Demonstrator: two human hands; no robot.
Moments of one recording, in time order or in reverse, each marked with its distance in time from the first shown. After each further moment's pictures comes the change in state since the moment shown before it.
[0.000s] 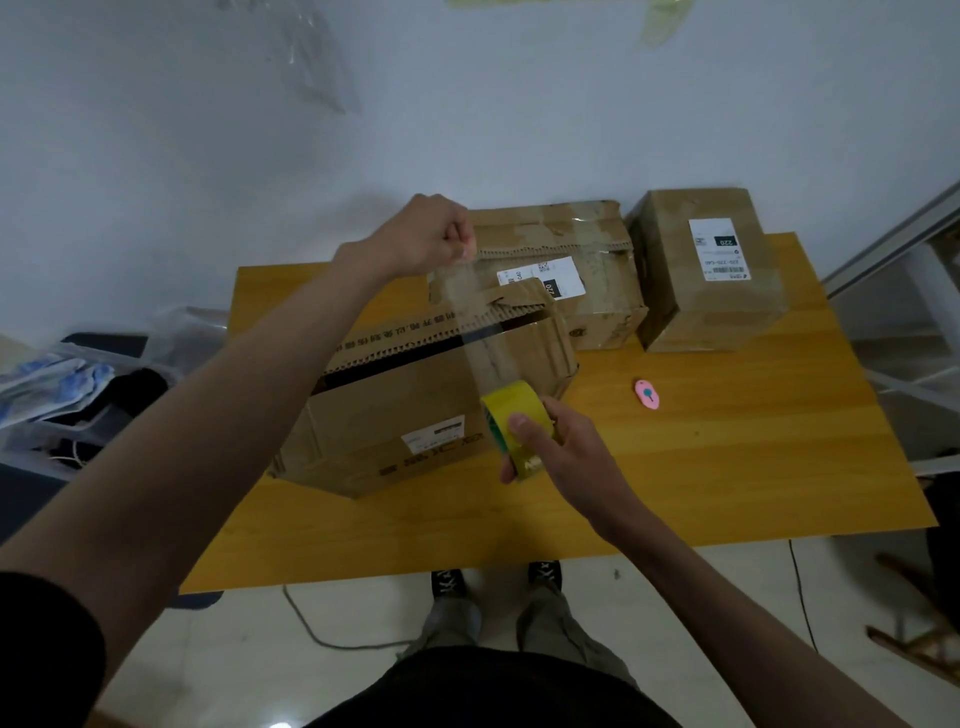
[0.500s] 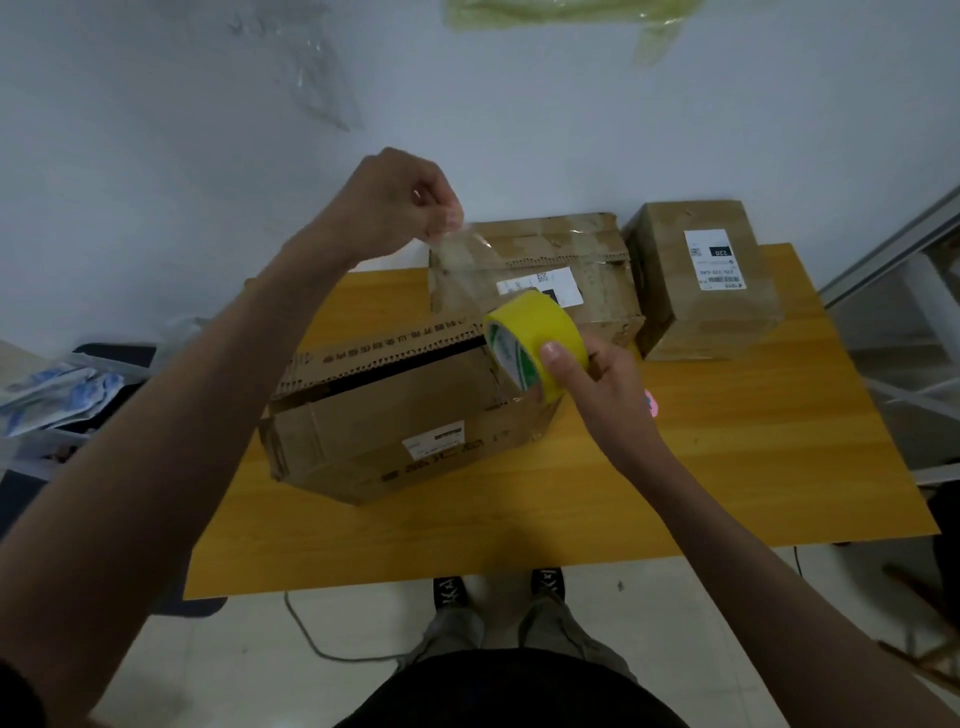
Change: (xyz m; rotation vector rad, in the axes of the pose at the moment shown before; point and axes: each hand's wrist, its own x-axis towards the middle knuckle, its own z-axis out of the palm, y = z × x) left_hand -0.054 0.040 -0.057 -0.254 0.246 0.000; right_hand 0.028 -0.040 -0.031 -0.079 0.164 -0.343
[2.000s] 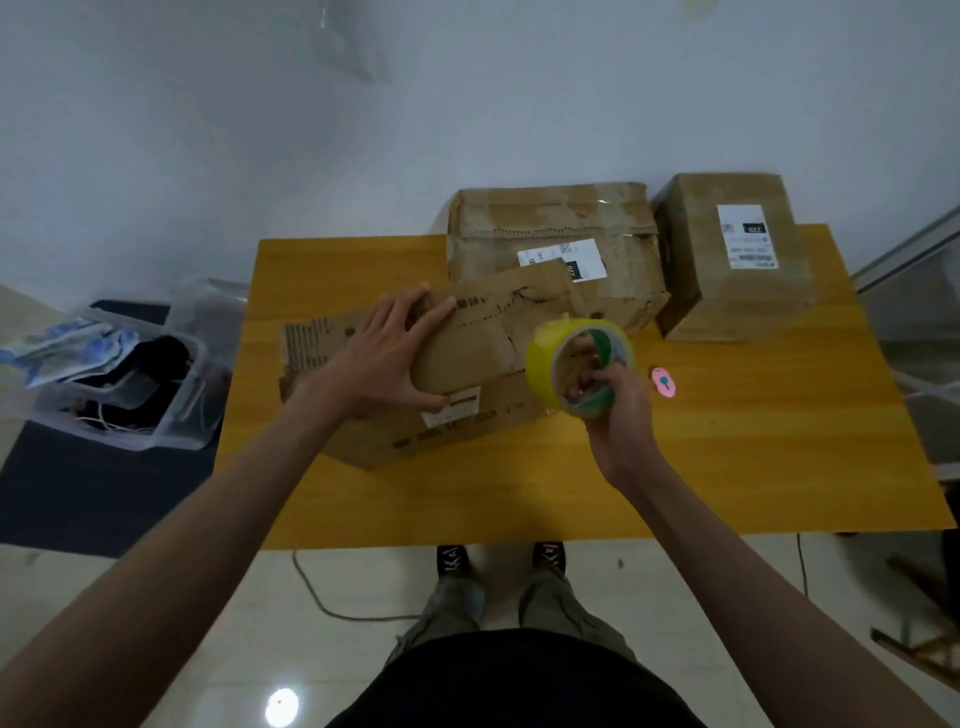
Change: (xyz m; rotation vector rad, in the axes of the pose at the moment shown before) left_hand -0.119 -0.131 0.094 0.575 -0.274 0.085; right_hand -0.021 0.074 0.011 0.585 0.277 0.428
